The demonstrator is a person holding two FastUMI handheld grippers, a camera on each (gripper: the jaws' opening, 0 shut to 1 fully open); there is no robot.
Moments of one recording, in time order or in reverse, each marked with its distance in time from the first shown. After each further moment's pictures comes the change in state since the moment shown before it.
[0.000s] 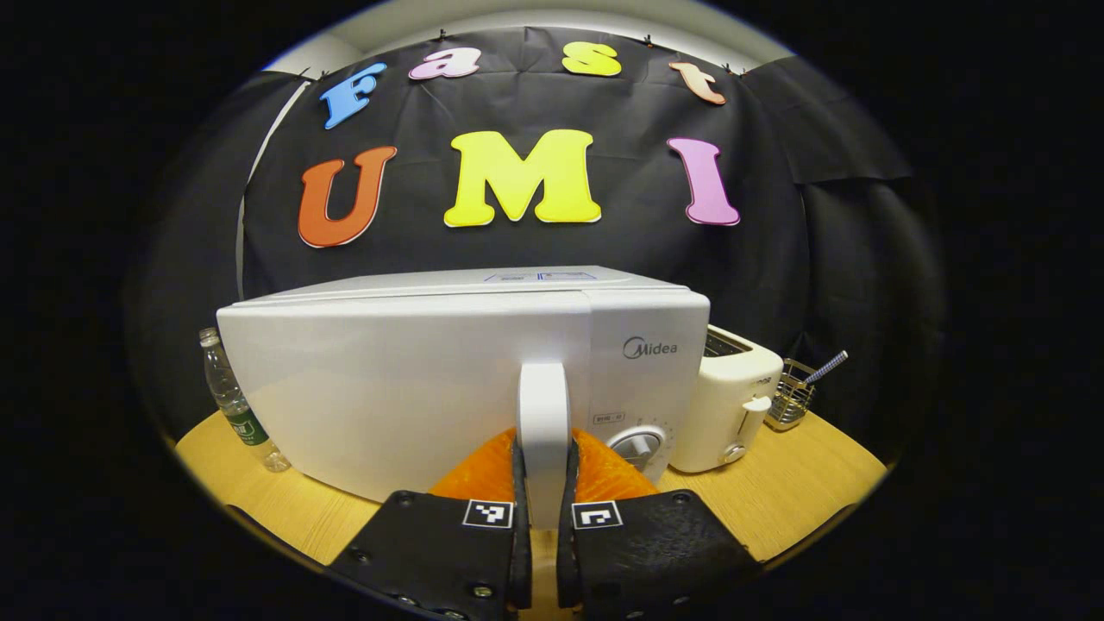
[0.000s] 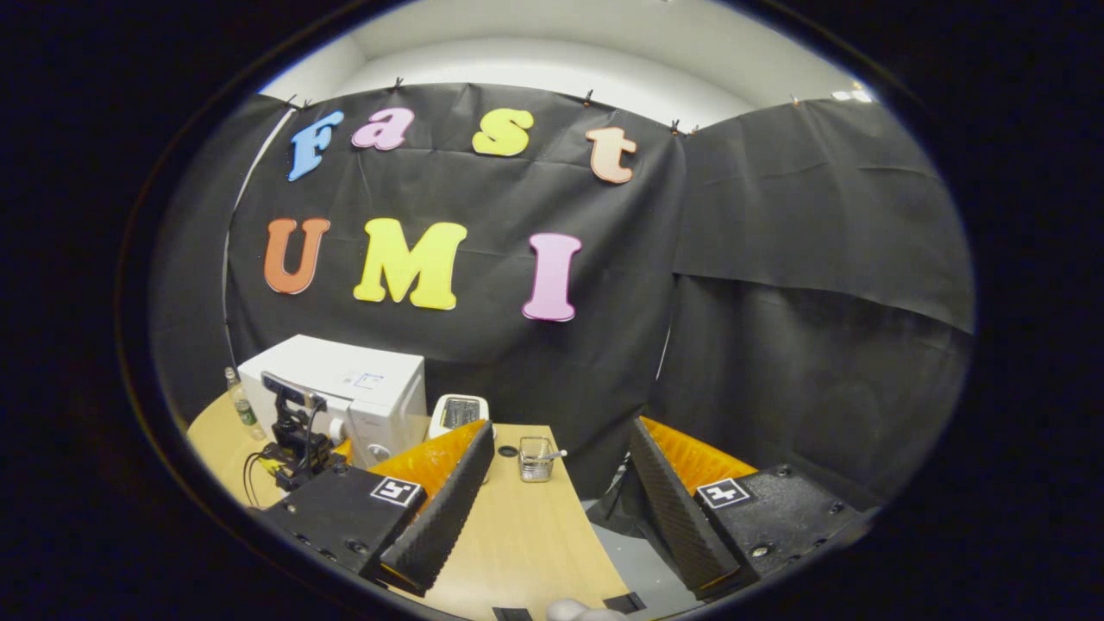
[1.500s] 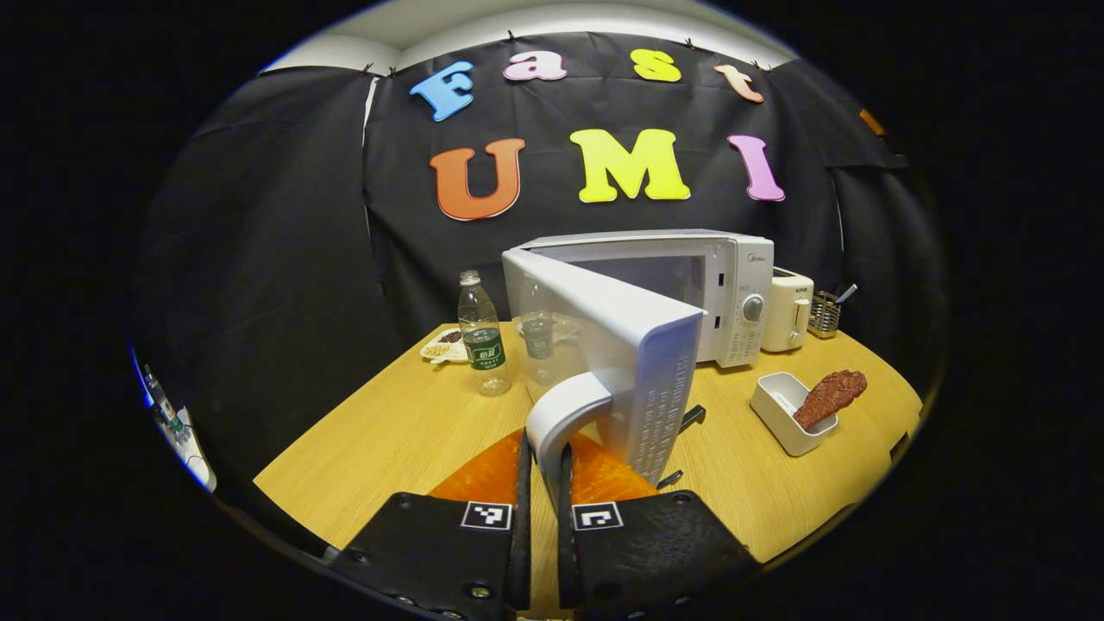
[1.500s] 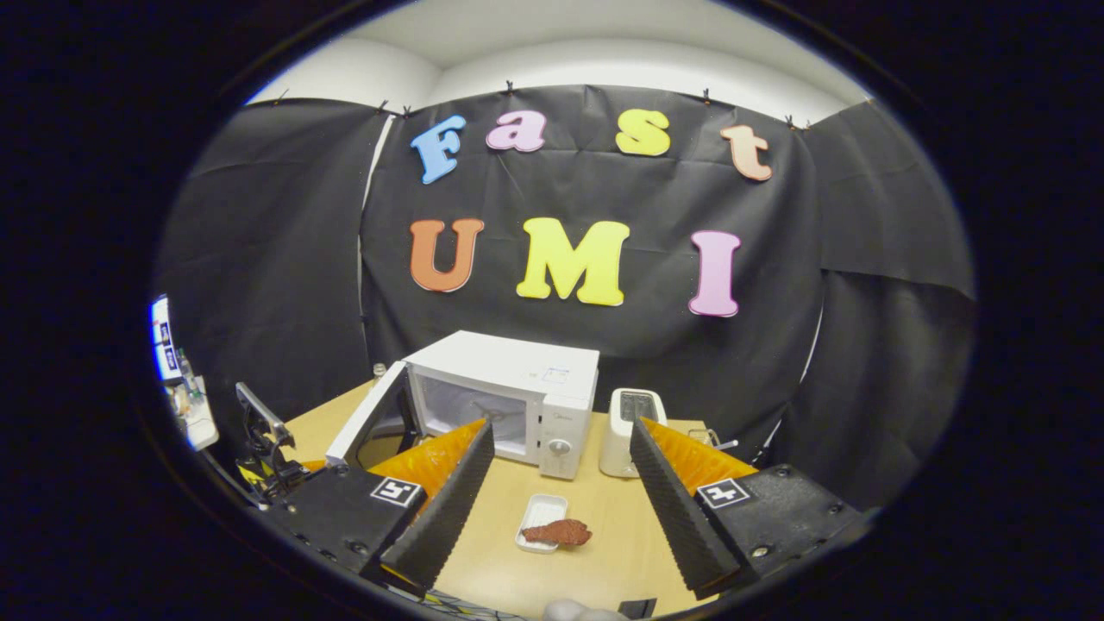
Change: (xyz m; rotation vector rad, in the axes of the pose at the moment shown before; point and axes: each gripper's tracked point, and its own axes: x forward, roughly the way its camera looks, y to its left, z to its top) left arm -0.237 0.206 -0.054 0.017 0.138 0.198; right arm -0.066 0.201 -0.016 -0.014 0.015 0.453
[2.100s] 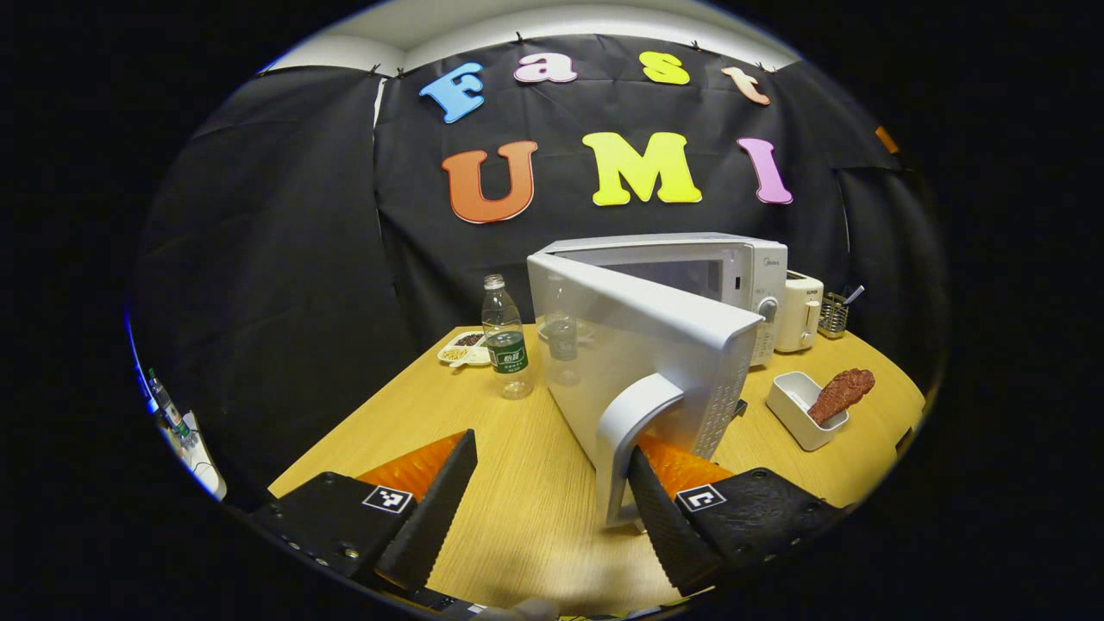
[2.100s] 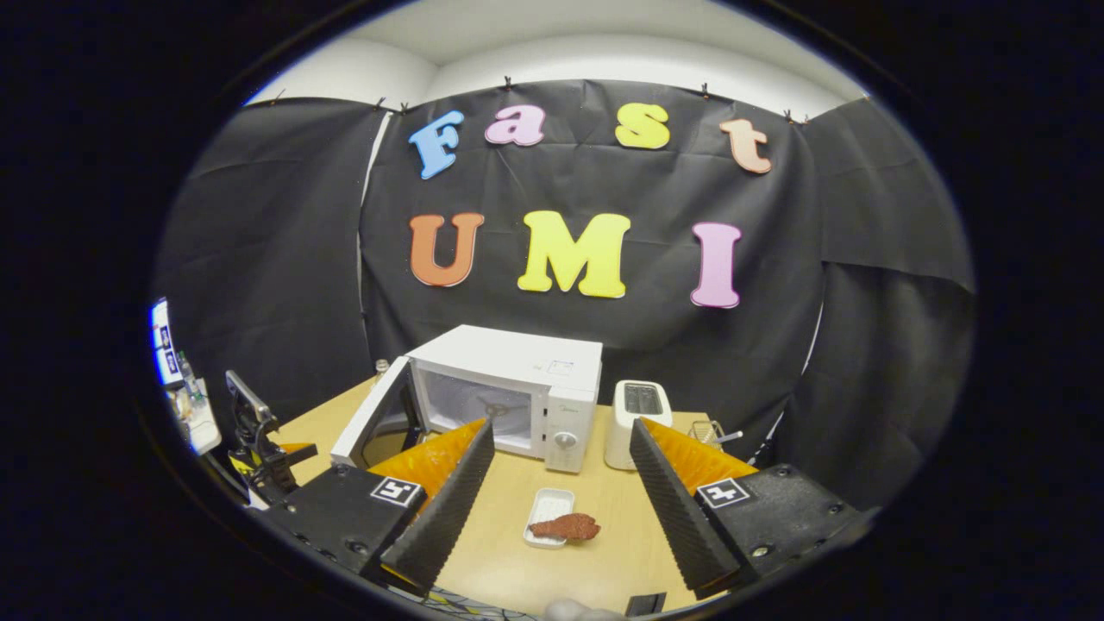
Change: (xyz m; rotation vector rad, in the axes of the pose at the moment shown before) left arm -0.006 0.036 -0.001 0.002 0.010 0.035; right arm 0.002 0.010 -0.004 0.011 0.015 0.000
